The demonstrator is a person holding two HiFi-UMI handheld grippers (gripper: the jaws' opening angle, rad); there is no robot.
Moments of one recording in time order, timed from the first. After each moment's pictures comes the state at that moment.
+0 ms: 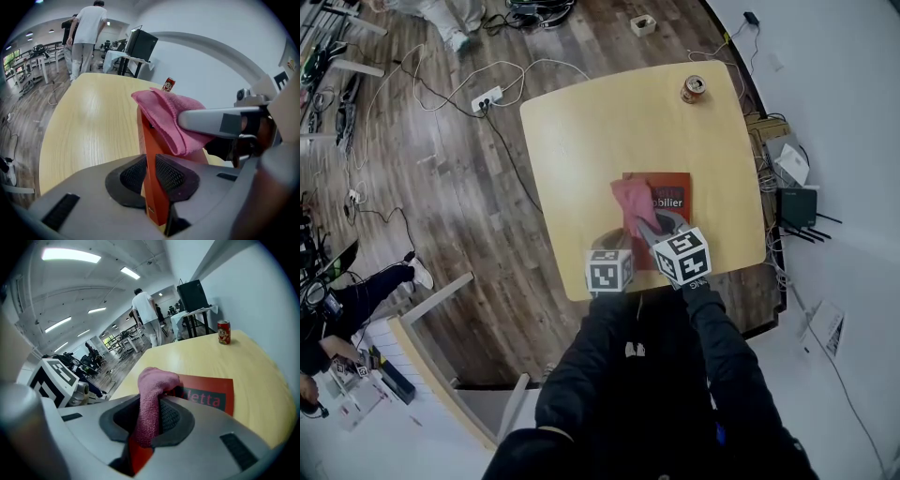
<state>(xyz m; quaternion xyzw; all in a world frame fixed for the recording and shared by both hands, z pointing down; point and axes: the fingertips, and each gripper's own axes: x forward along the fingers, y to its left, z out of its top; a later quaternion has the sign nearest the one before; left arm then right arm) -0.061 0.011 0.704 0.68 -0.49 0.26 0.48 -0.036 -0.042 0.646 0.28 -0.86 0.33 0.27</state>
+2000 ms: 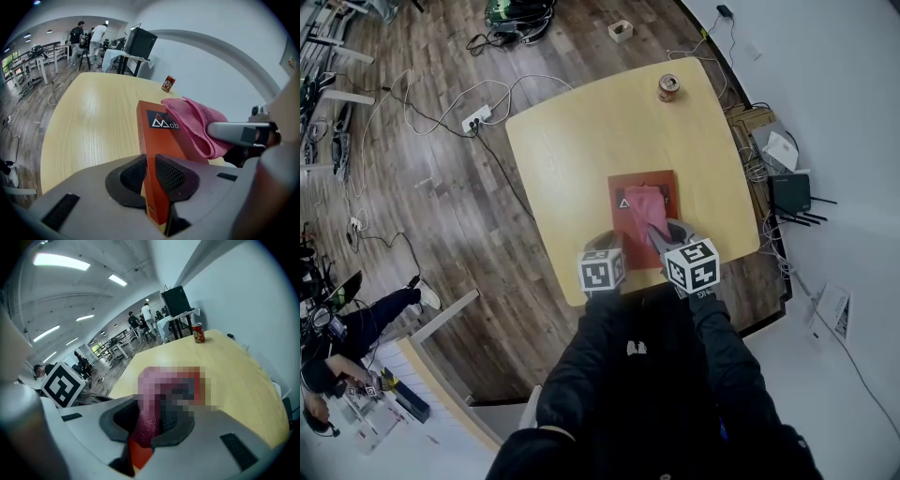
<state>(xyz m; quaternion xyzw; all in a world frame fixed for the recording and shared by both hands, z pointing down) -0.057 0.011 0.705 0.67 -0.49 0.27 0.48 0.026 -0.027 0.637 0.35 -0.83 0.36 0.24</state>
